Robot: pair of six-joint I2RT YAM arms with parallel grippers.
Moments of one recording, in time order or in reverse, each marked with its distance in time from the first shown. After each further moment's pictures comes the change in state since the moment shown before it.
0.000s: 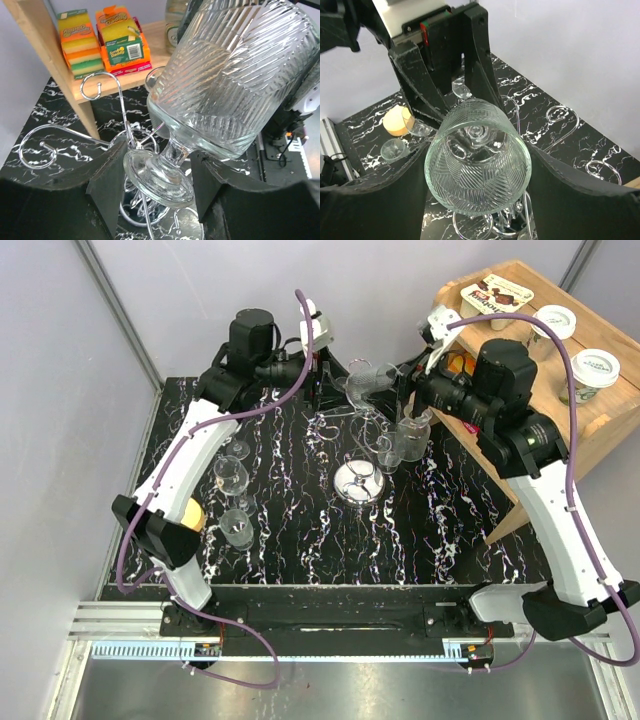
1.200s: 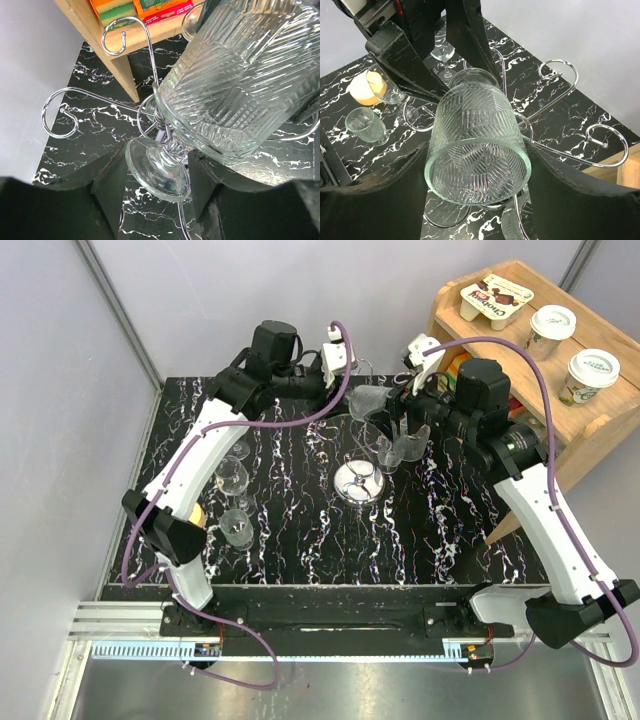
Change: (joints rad) left arm -0.058 0.039 0.048 -0.240 -0.278 0.333; right arm -0.015 -0.050 -0.227 0.035 0.046 -0.106
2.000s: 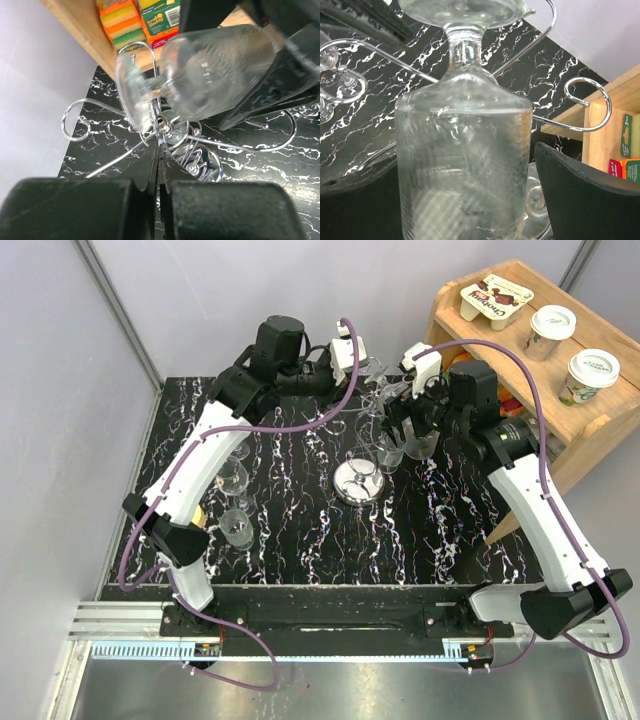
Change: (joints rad) left arm -0.065 0.014 0.097 -0.009 -0.110 0.002; right arm -0.035 0.038 -0.013 -0.142 0.156 -0.096
